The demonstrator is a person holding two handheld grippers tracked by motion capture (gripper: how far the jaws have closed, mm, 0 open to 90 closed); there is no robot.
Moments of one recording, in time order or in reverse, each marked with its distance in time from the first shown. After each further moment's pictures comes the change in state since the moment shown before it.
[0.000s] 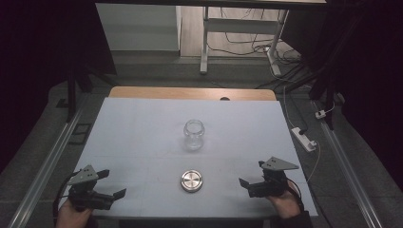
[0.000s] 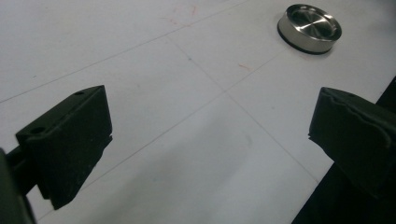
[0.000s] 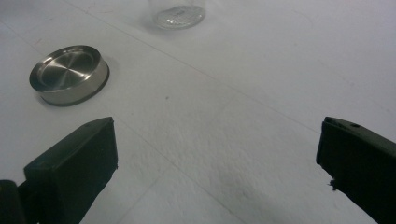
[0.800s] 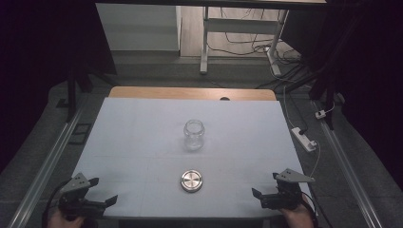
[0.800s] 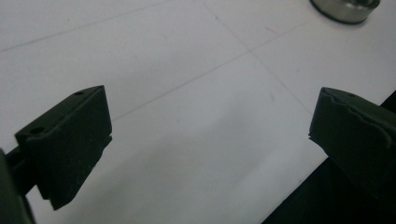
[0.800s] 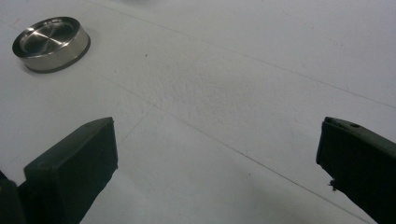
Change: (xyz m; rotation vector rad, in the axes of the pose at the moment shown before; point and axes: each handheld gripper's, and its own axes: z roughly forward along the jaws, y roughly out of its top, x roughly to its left) left arm 0.001 -0.024 -0.012 0.064 0.072 -0.052; right arm -0.004 -0.031 -0.031 0.039 -0.065 0.074
